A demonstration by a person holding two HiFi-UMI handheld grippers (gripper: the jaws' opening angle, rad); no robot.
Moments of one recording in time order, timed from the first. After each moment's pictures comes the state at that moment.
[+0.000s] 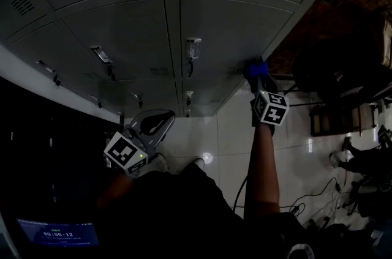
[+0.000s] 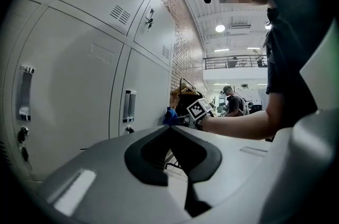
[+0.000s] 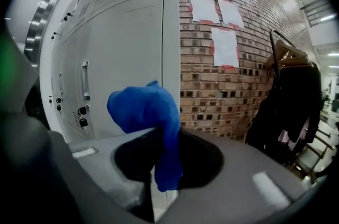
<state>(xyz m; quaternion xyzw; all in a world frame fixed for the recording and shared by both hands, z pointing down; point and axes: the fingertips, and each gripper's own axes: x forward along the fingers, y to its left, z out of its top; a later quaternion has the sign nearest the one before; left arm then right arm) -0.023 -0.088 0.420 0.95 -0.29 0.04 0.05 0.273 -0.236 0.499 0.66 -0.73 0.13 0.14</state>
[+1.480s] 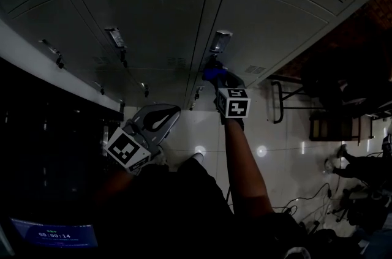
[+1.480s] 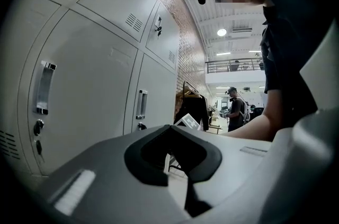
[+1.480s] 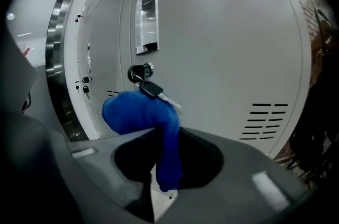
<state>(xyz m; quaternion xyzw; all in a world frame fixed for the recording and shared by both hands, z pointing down) -0.068 -0.090 0.432 0.95 -0.30 0.02 0.05 0.063 -0.253 0.585 0.53 -0.81 0.17 0.19</state>
